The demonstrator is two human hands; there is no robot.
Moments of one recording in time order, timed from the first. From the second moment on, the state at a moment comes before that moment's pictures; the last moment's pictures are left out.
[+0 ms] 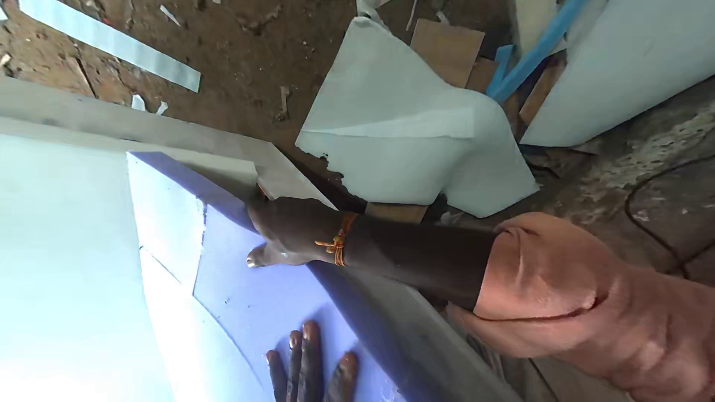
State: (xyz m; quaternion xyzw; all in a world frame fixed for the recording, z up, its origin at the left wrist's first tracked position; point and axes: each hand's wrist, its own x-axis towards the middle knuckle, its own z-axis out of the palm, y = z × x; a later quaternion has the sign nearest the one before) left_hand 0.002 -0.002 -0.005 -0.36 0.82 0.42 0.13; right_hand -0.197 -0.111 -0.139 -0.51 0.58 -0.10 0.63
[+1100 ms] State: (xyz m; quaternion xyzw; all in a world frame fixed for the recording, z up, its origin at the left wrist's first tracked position) left_hand 0.059 -0.101 -0.170 -0.61 0.72 0.30 0.16; right_hand -0.195 -0.189 -0.239 -0.47 0.57 -0.07 0.67
